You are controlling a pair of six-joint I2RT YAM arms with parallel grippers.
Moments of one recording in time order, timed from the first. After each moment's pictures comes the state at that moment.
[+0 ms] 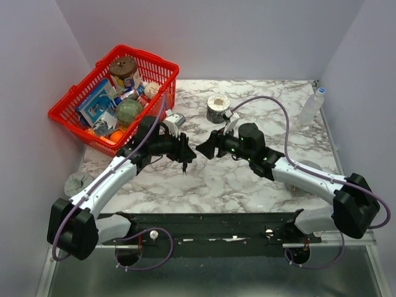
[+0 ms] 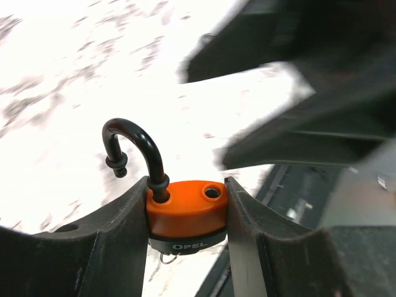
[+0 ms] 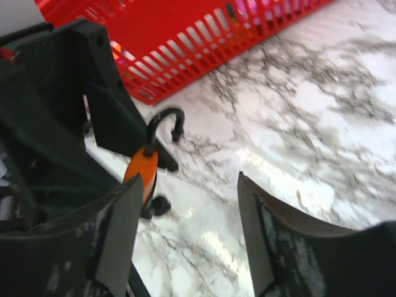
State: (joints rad) left arm -0.43 1.16 0.84 -0.21 0.67 -0.24; right arm 0.77 1.37 0.86 0.28 -0.21 0.41
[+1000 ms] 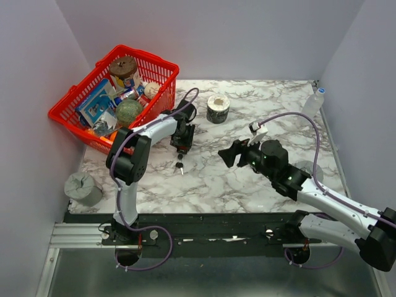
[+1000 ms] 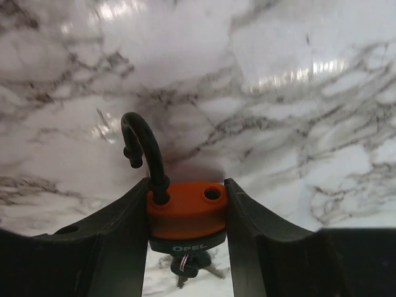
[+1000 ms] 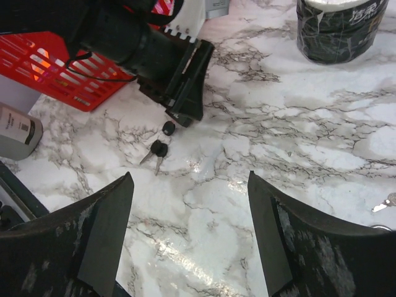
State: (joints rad) left arm -0.47 1.98 1.41 -0.64 0.02 -0.29; right arm 0.77 0.98 0.63 0.10 0.10 0.39
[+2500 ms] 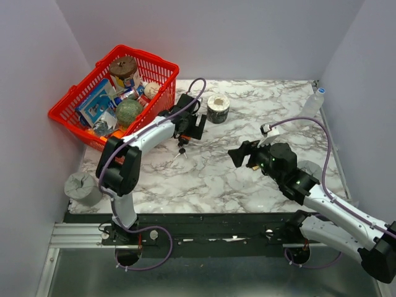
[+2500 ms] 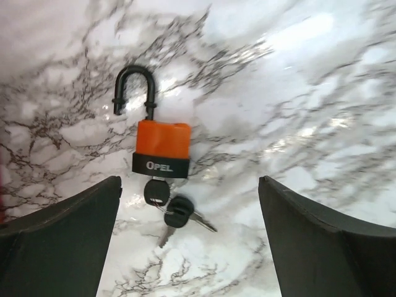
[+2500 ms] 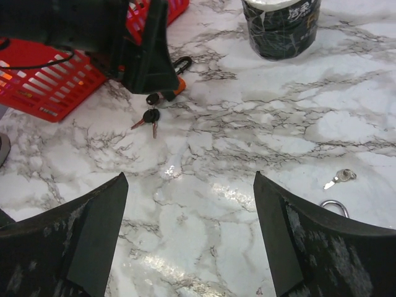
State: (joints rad) left arm -0.51 1.89 1.43 -0.49 -0.07 -0.17; right arm 0.71 0.86 0.58 0.03 0.15 0.37
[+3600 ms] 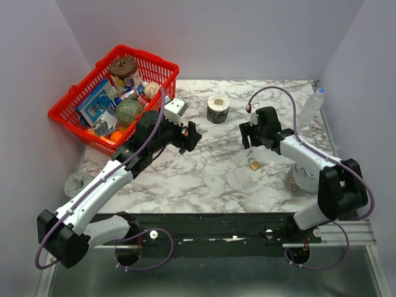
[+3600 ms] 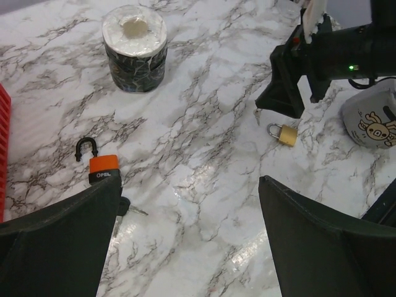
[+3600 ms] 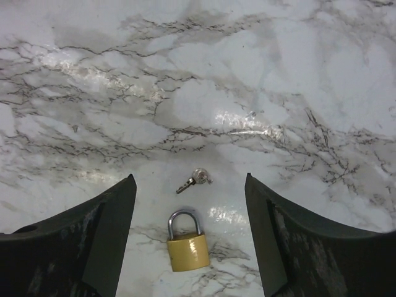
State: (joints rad) left arm -0.60 1.09 1.00 -0.21 0.14 -0.15; right arm 0.36 1.49 0.96 -0.26 0.04 -0.01
